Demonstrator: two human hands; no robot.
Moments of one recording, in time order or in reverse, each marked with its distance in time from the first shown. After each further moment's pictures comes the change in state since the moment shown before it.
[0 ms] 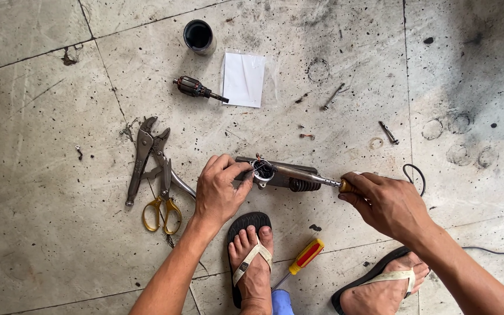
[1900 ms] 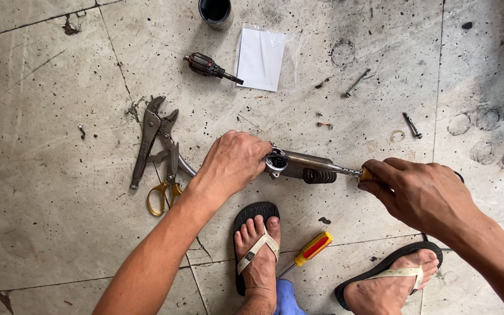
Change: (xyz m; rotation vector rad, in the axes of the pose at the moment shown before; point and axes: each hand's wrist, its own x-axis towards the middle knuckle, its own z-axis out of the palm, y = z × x) left_hand 0.050 0.004 -0.013 0.299 -0.423 0.264; right_hand 0.025 -0.019 -0.040 -0.291 -0.257 0.055
